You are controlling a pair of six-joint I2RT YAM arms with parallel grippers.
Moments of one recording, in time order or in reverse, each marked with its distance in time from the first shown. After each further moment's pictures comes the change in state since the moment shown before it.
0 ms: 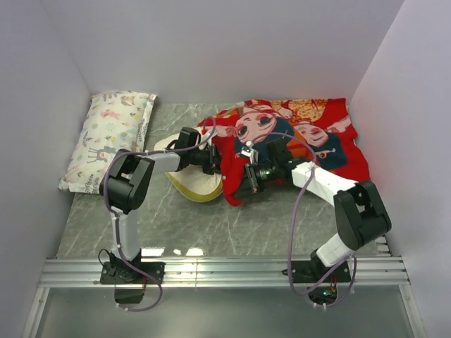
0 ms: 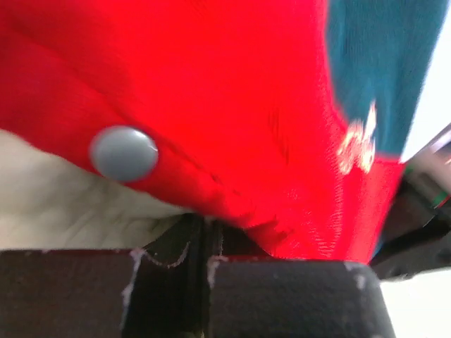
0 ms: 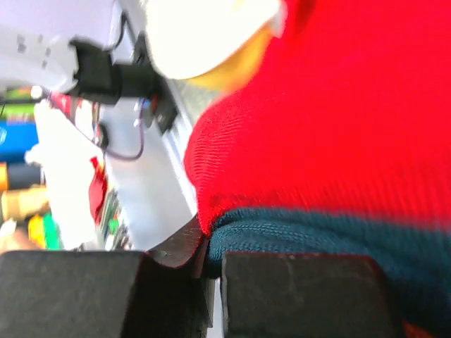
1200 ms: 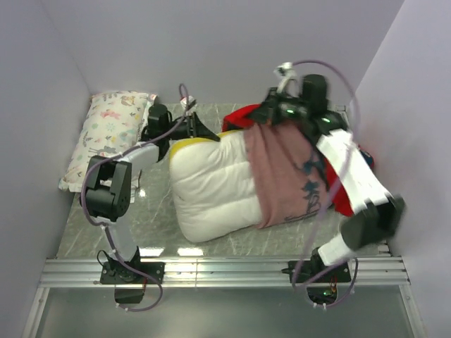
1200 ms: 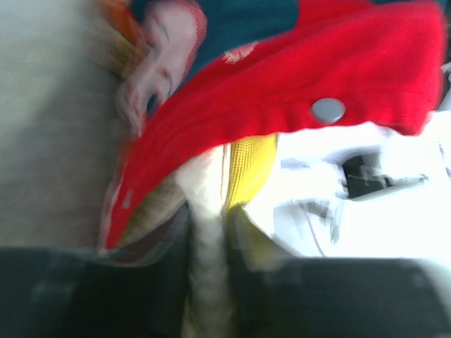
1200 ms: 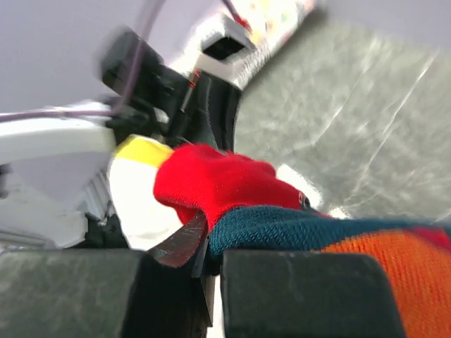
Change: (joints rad) left arm 0.130 -0.146 0.011 0.633 0.312 -0.526; right arm -0.195 -0.123 0.620 -0.090 0.239 0.026
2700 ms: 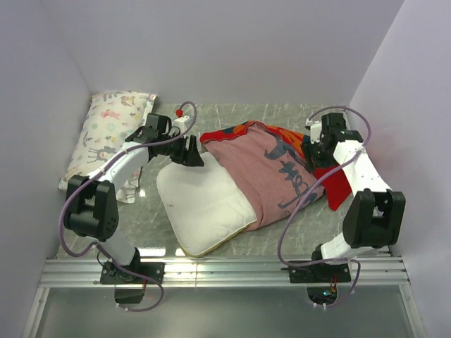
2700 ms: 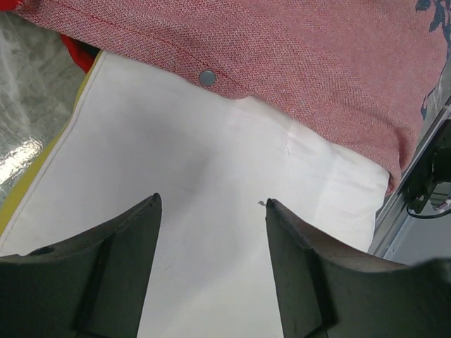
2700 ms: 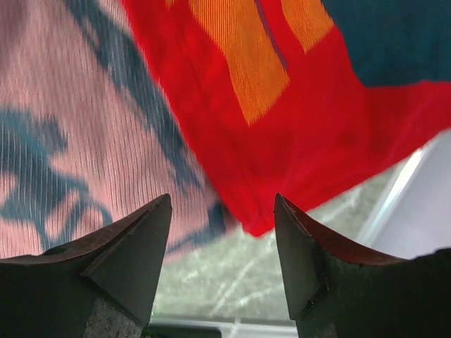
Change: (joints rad) left arm 0.035 -0.205 0.027 -1.149 -0.538 1.213; right arm -0.270 0.095 -0.284 -0.495 0.723 -0.634
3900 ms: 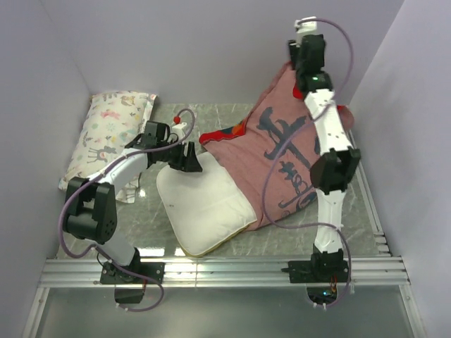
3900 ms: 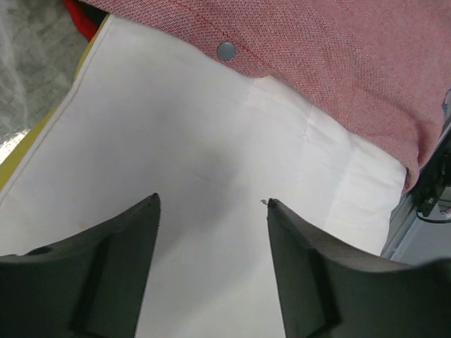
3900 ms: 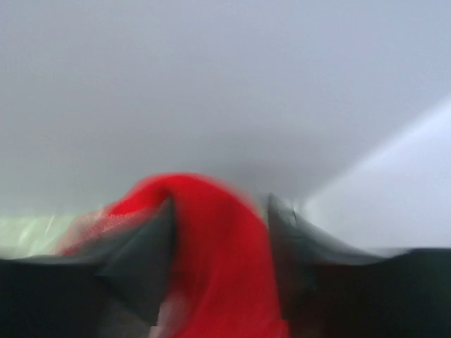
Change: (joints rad) left arm 0.010 -0.015 -0.101 0.075 -0.010 -0.022; right arm 0.161 0.692 1.184 0.478 0.358 0.050
